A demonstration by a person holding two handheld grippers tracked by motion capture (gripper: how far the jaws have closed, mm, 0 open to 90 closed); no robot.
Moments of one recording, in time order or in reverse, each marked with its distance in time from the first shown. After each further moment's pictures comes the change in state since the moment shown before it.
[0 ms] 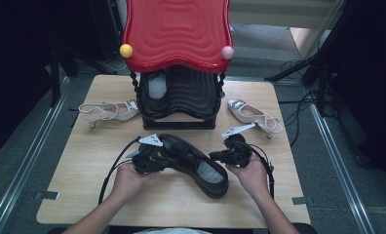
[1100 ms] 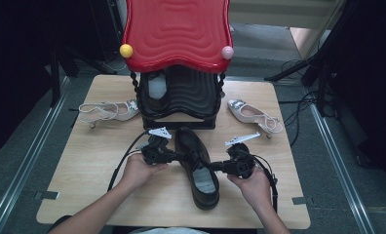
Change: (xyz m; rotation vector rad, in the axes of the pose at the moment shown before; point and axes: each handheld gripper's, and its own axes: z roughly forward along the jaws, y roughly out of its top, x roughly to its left) left arm 0.015 0.024 0.024 0.017 -0.058 0.030; right arm 0.015 -0.022 -0.009 0.015 0.024 0.111
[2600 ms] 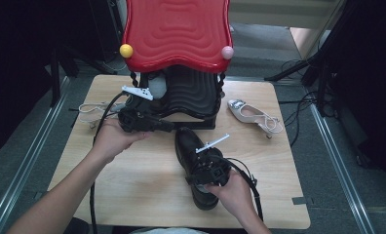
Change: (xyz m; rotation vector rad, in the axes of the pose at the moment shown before) left arm -0.022 0.090 -0.118 -0.038 -0.055 0.080; right arm 0.067 0.020 0.029 0.161 0.051 -0.053
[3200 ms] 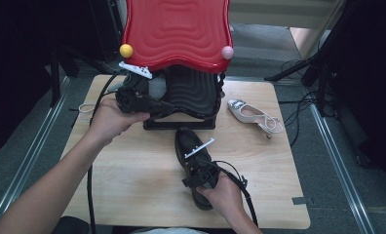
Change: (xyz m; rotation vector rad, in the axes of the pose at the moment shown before) left arm -0.001 0.046 -0.024 -0.018 0.028 0.030; right arm 0.009 0.003 0.029 0.074 -0.135 -0.049
